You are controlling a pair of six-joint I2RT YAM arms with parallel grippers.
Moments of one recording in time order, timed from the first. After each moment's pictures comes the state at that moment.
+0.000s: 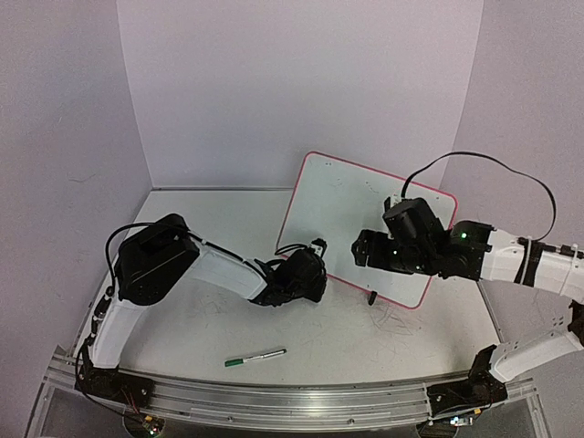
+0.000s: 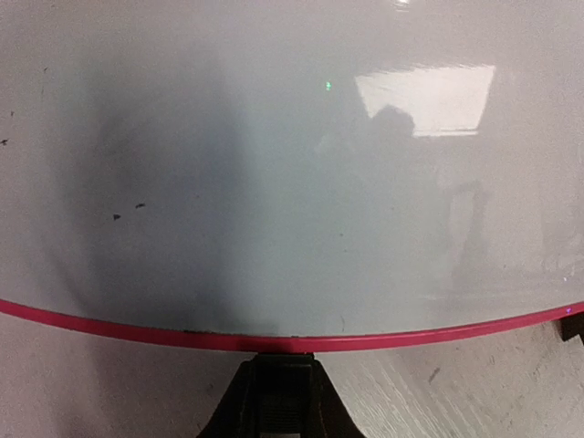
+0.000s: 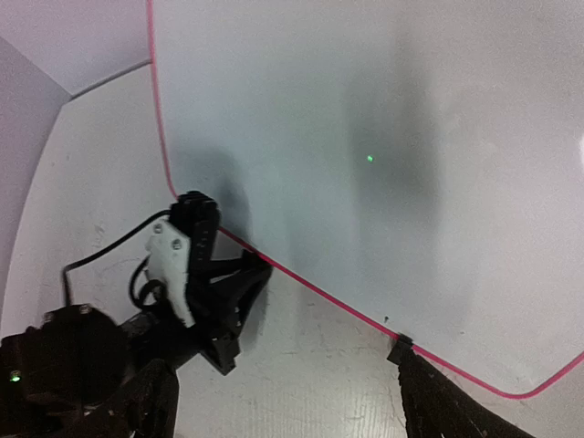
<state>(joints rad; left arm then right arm) -1.08 2.28 1.42 0.18 -0.32 -0.43 0.91 1.27 0.99 -0.50 0.40 0.79</state>
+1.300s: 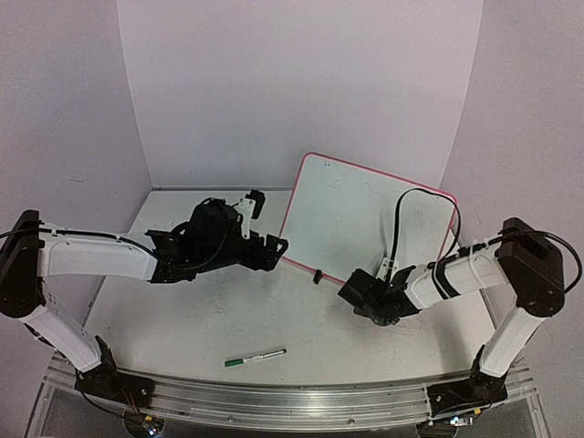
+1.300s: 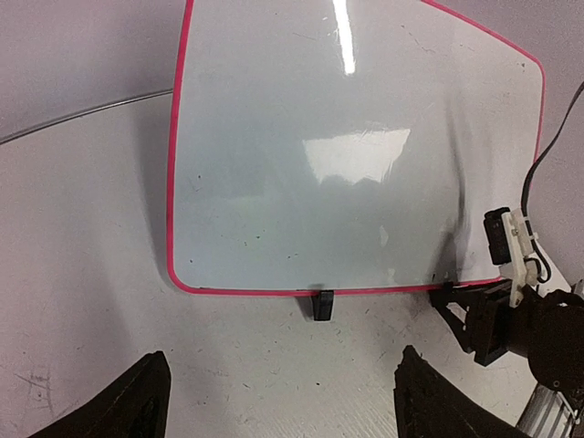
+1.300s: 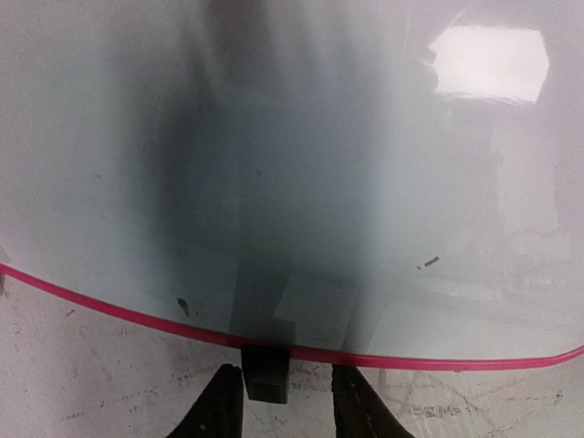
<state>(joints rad) -0.96 1.51 0.95 0.13 -0.18 -0.36 0.96 1.71 0.80 -0.35 0.67 1.21</state>
